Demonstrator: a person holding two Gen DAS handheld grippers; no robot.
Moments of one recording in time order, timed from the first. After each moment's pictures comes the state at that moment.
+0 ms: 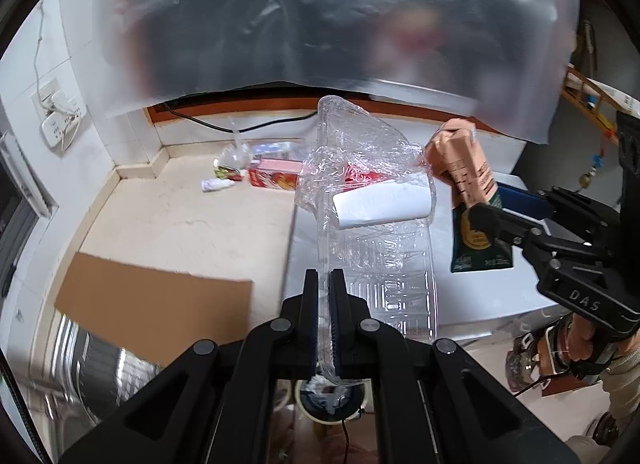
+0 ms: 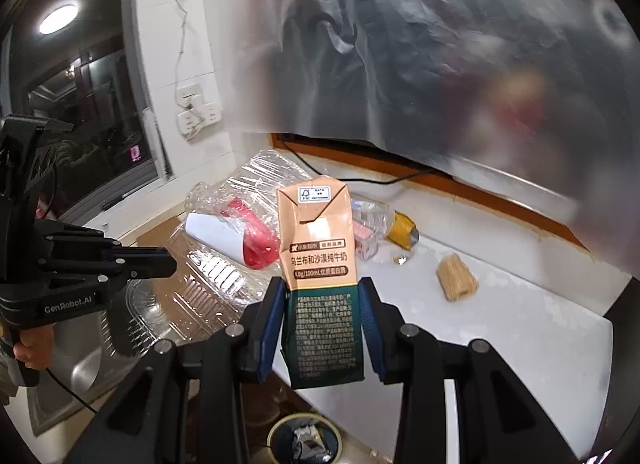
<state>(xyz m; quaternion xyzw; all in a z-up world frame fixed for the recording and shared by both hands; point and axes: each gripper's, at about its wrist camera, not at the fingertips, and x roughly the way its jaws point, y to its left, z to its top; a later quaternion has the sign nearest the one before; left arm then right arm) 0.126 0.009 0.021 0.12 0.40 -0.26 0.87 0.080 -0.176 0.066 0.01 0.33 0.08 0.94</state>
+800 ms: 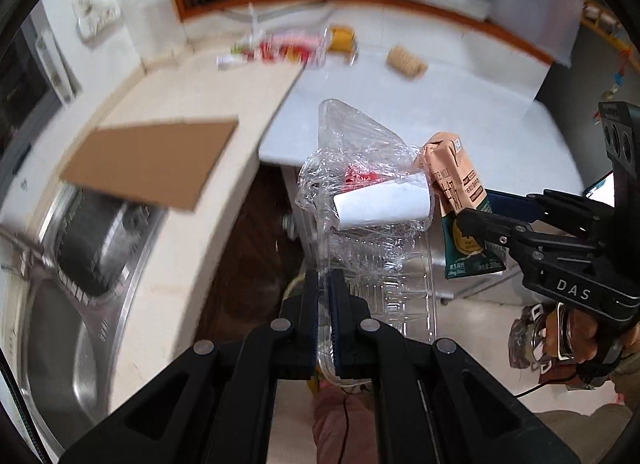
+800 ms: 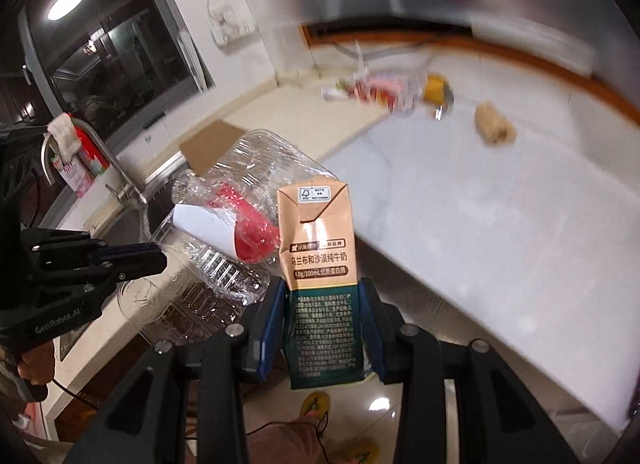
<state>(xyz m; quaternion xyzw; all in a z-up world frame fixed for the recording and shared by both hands) -0.008 0.005 -0.104 0.11 0.51 -0.16 0.84 -0.014 -0.186 -0.072 0.06 0.46 0.16 0.87</state>
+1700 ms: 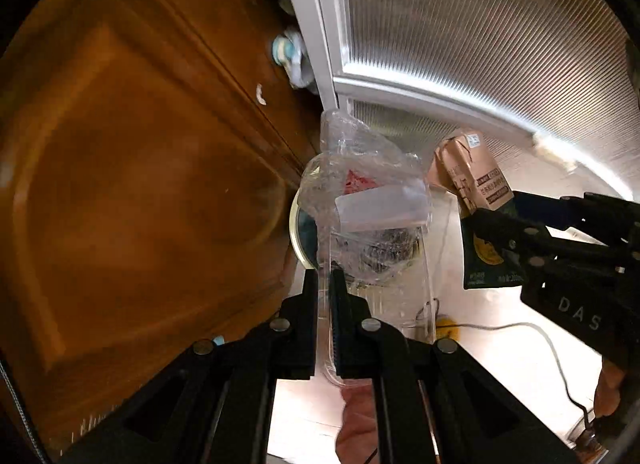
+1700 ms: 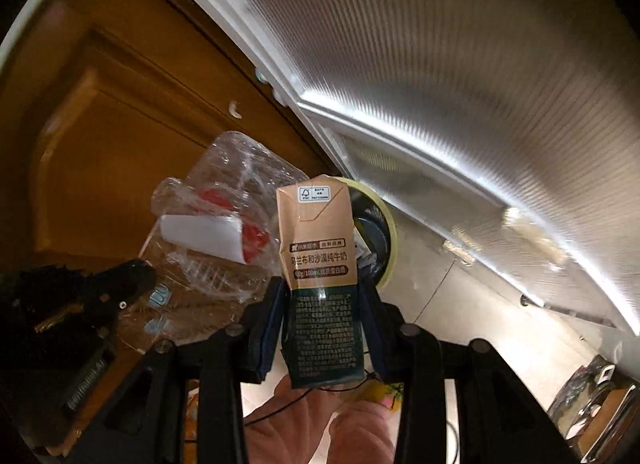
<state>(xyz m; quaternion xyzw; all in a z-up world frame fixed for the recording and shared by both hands) 0.073 0.001 -0.448 0.19 0.65 -0.10 0.73 0.049 -0.153 -0.411 0.12 0.66 0.07 0.74</state>
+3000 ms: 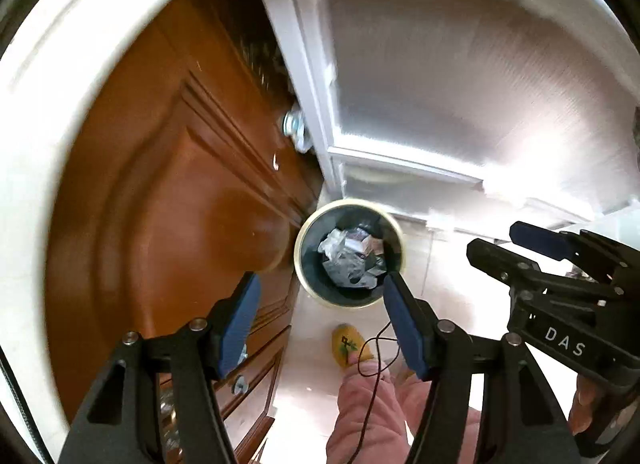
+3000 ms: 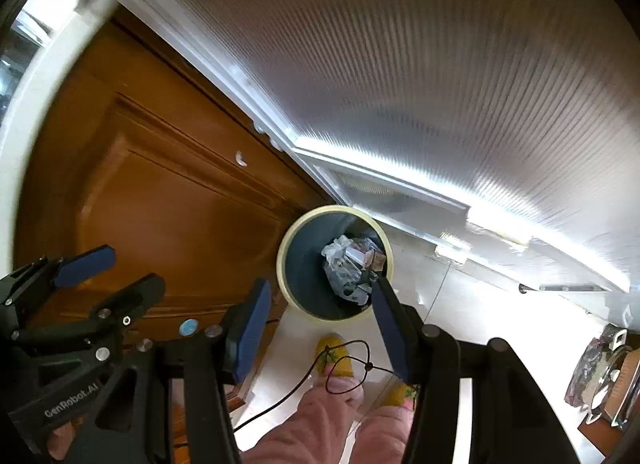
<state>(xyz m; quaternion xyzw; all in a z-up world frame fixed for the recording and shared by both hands) 0.062 -0.004 -0.320 0.17 0.60 -0.13 0.77 0.025 -0.170 -0.309 0.17 0.61 0.03 0.77</state>
